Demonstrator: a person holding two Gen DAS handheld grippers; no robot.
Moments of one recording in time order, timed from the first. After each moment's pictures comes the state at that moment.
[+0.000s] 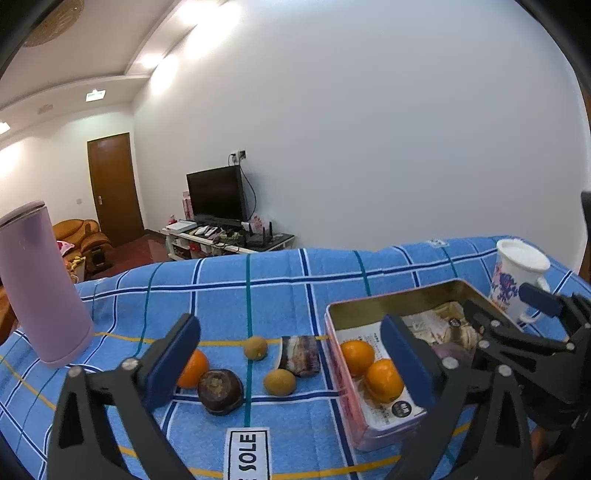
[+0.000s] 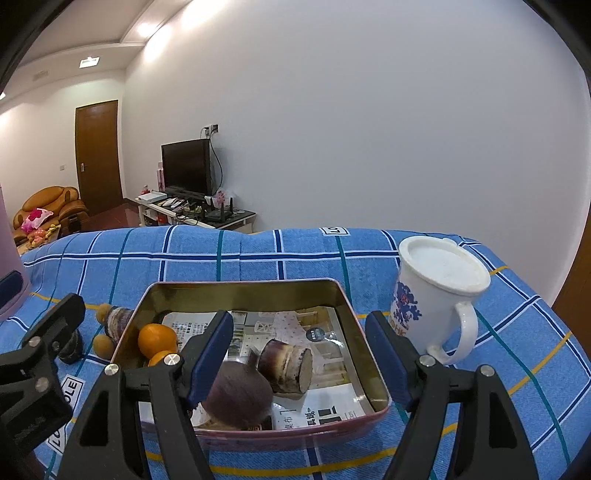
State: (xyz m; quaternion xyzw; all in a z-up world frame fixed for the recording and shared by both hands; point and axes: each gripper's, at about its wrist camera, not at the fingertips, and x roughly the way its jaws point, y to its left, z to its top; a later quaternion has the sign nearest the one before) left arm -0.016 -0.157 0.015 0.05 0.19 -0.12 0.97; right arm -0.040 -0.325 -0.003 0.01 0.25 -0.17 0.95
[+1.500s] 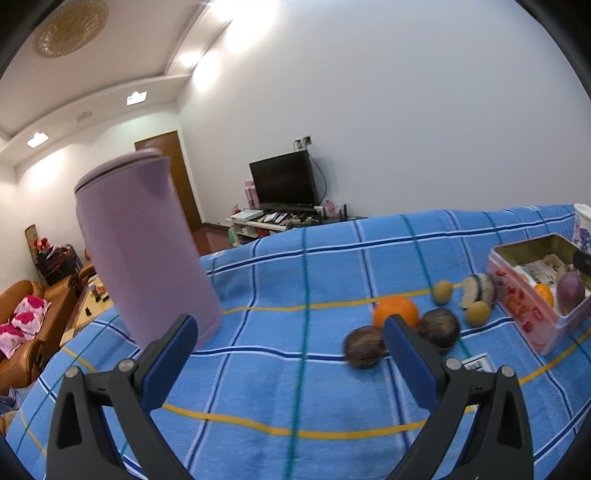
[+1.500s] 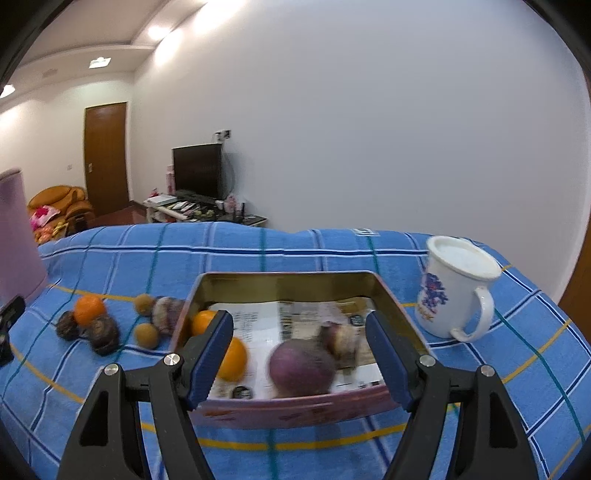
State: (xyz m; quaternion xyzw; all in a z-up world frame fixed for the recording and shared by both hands) left arm -0.003 0.011 -0.009 0.10 0.21 0.00 0.97; right arm -0.054 -0.264 -0.008 0.00 0.23 -0.15 0.96
